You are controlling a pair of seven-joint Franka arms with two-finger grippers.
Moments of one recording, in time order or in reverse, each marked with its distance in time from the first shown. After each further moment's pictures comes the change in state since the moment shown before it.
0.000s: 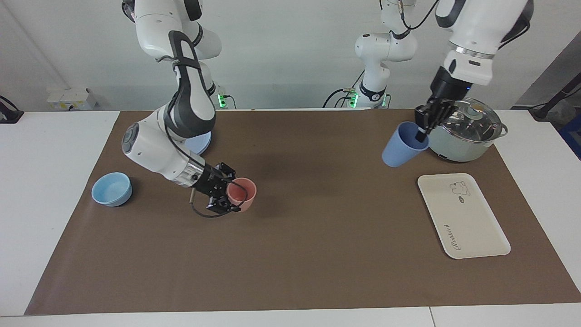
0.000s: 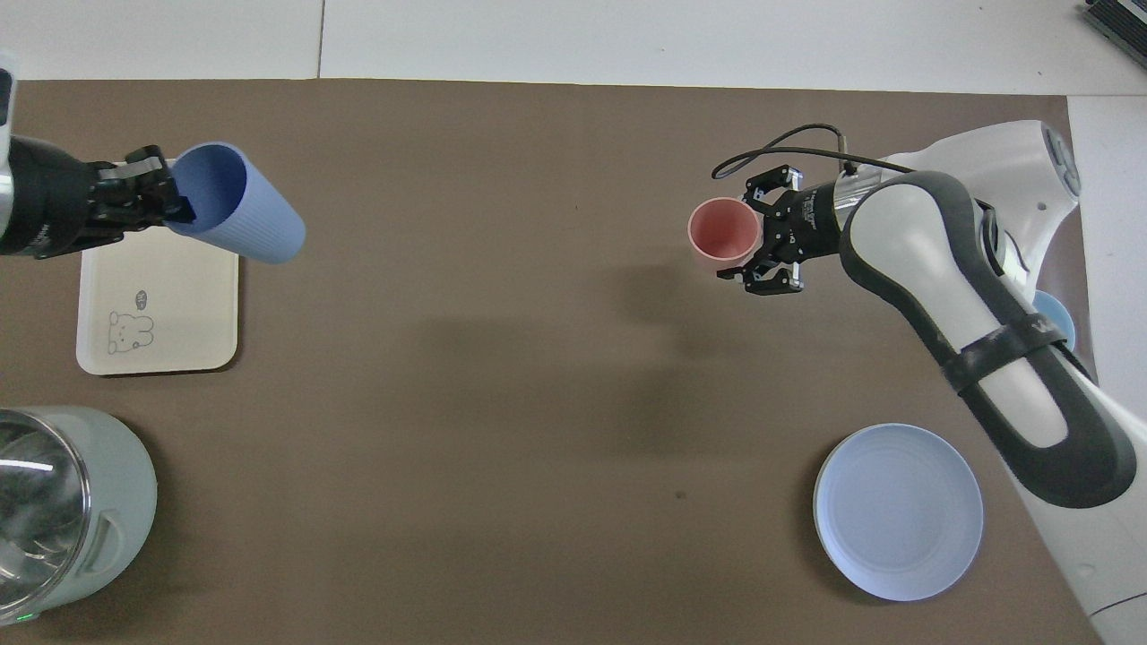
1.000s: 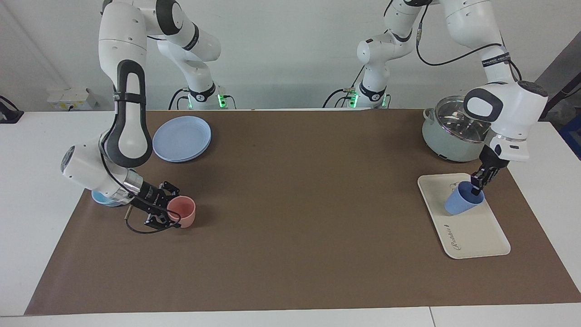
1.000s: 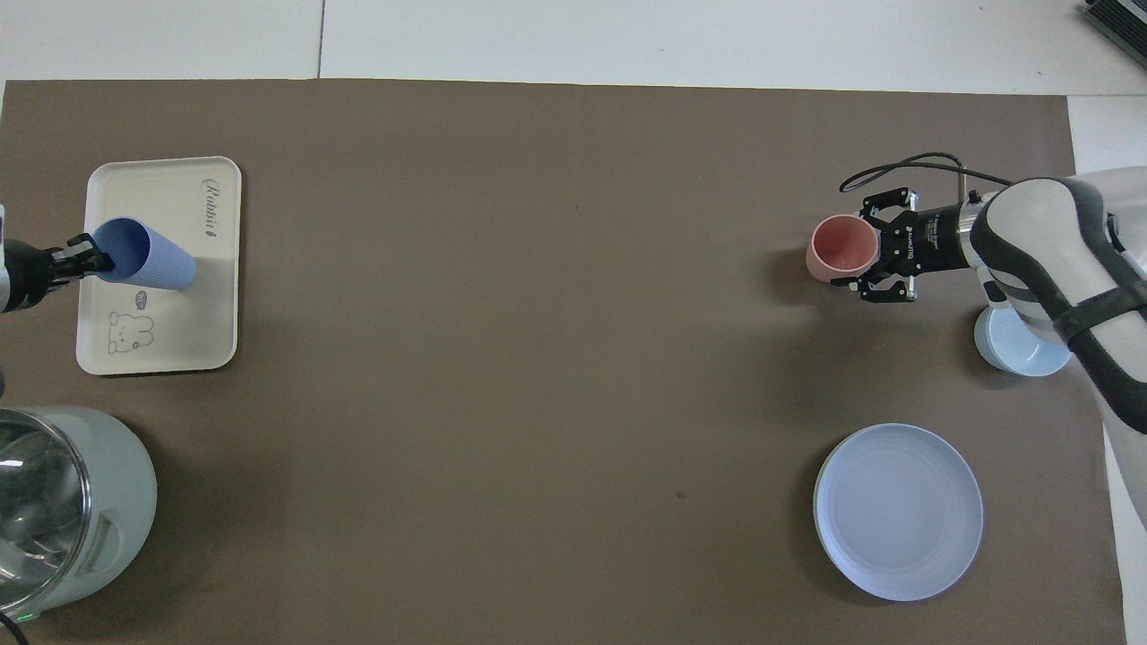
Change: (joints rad) left arm 0.293 0.204 -0.011 -0.384 -0.079 0.651 0.384; right arm -0.223 0.088 -0.003 -0.018 0.000 0.003 -0.247
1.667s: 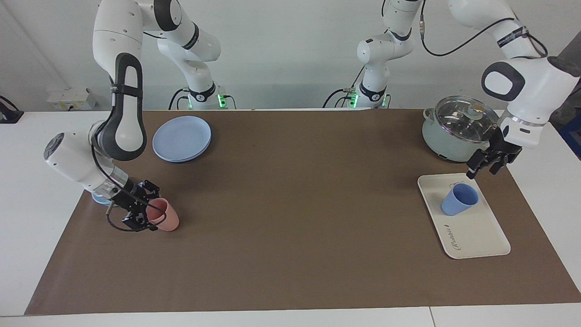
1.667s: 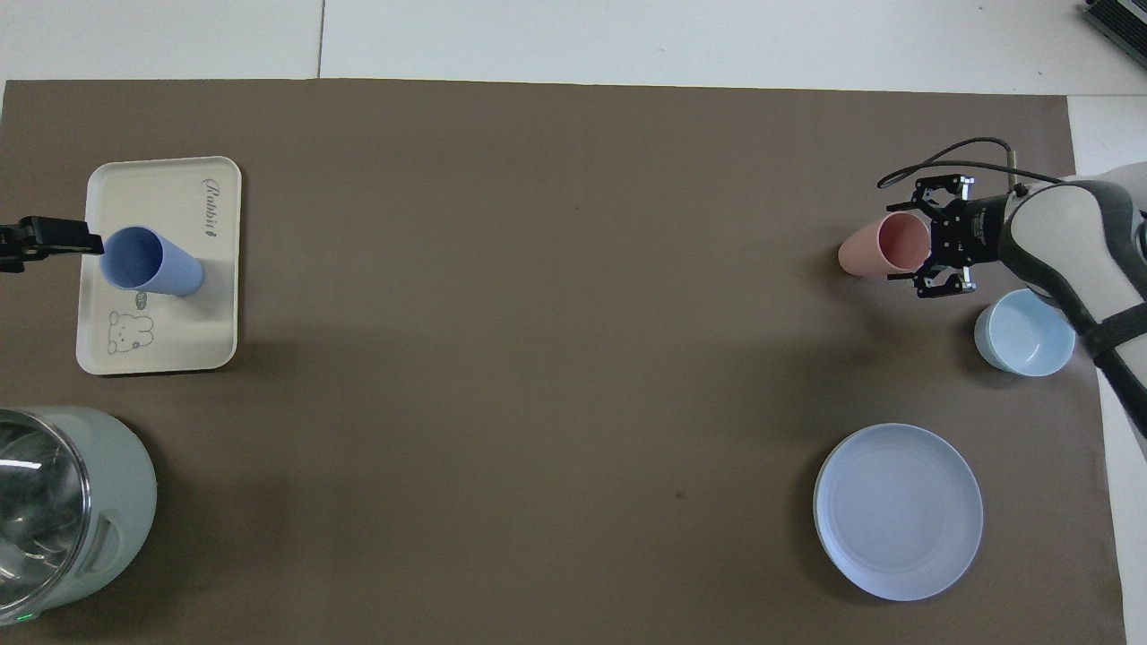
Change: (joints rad) left arm -0.013 -0.084 -0.036 0.256 0.142 -0.486 0.120; right arm -0.019 -0.048 -0.025 0.002 -0.177 0.070 -0.095
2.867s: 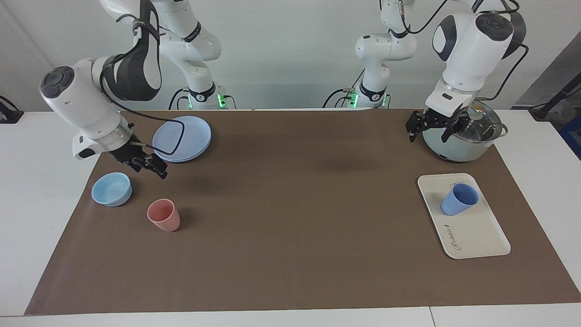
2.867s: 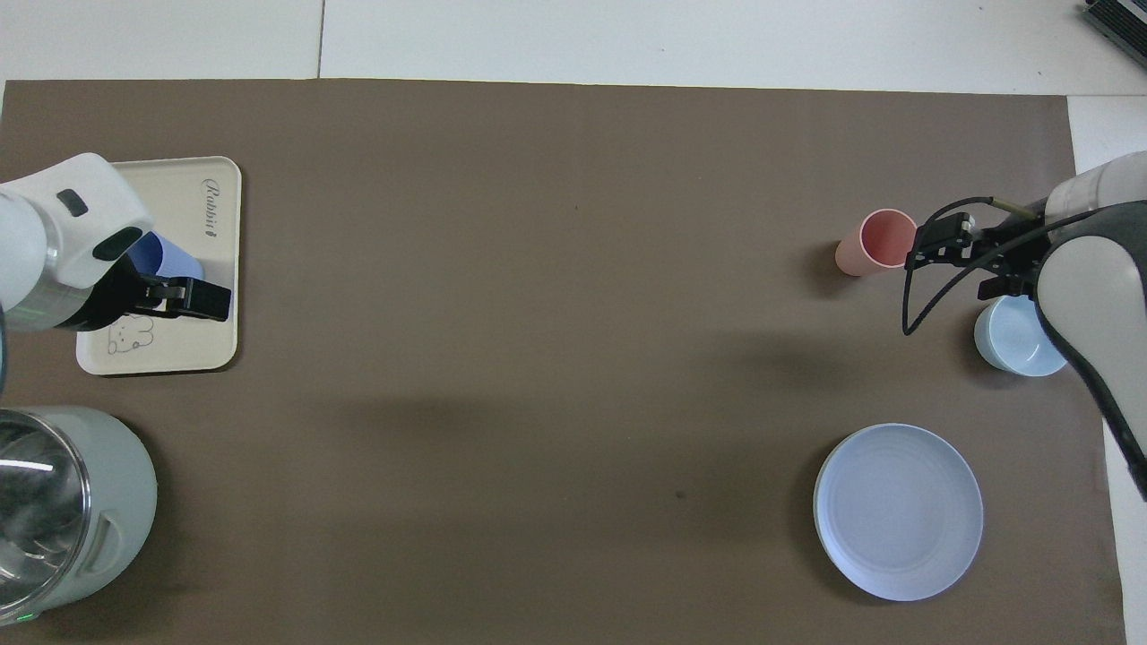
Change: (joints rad) left arm -0.290 -0.157 -0.002 -0.007 0.098 -0.275 -0.117; right arm 0.130 -0.318 0.015 0.005 -0.421 -0.354 -0.792
